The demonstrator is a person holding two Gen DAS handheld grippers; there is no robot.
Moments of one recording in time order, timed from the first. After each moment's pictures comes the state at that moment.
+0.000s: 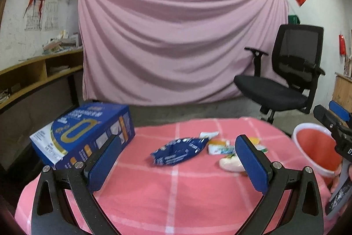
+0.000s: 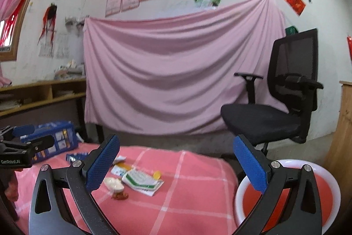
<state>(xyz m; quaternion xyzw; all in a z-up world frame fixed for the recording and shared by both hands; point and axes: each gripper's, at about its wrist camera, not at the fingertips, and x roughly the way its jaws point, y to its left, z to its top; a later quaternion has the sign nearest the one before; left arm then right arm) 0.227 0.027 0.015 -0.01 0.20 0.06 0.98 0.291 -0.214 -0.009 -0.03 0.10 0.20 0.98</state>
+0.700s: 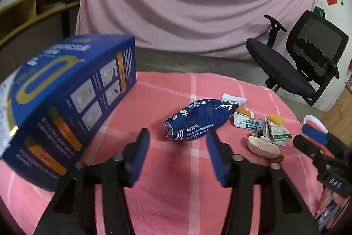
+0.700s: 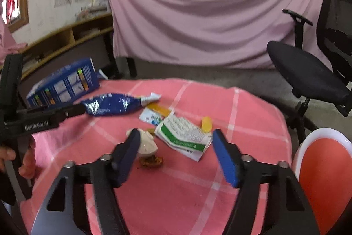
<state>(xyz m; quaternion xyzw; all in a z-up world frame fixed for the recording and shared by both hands) 0.291 0.086 -0.026 -0.12 0.38 0.03 0.92 0.350 -0.150 -0.058 -0.08 0.33 0.30 0.89</state>
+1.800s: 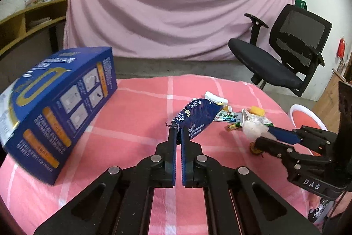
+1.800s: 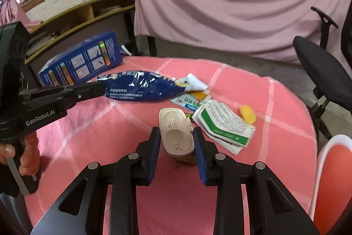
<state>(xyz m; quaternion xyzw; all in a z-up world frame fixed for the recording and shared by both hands) 0.264 0.063 -0.008 -0.08 0.34 0.00 0.94 0.331 -0.129 -0.060 -0.11 0.34 0.35 0.87</state>
